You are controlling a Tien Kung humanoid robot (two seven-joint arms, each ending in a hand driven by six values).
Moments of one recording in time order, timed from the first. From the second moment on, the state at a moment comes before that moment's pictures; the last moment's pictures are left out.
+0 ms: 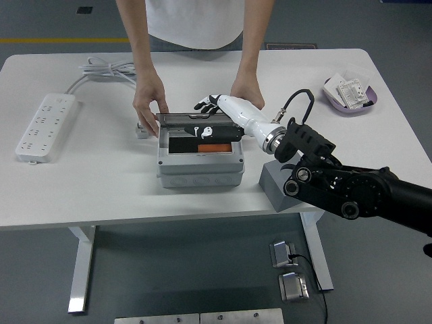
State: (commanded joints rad) left arm -0.11 0.29 -0.76 -0.21 0.93 0.10 0.23; right arm 0.91 -0.31 0.25 1.21 -1.34 -0.36 -0.08
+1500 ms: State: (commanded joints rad) left arm -0.07 0.27 -0.72 -0.21 0.86 0.11 0.21; right arm 0.33 -0.40 1.07 1.47 -1.48 -0.37 0.05
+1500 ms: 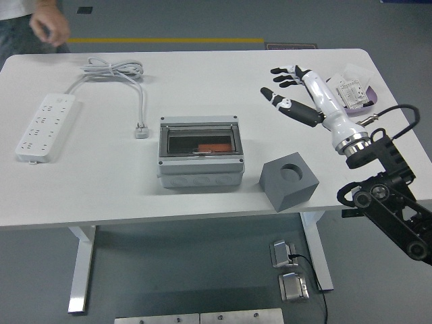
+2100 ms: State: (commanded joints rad) left arm -0.07 0.28 -0.72 -0.21 0.85 0.11 0.21; right arm 0.13 -0.35 1.27 1.41 -0.89 -0.35 0.50
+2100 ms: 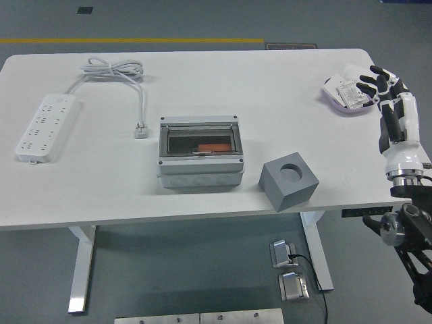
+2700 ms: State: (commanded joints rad) left arm -0.09 0.29 -0.72 -0.20 0.85 0.11 0.20; right arm 0.12 -0.33 1.32 1.39 -0.94 -0.37 0.47
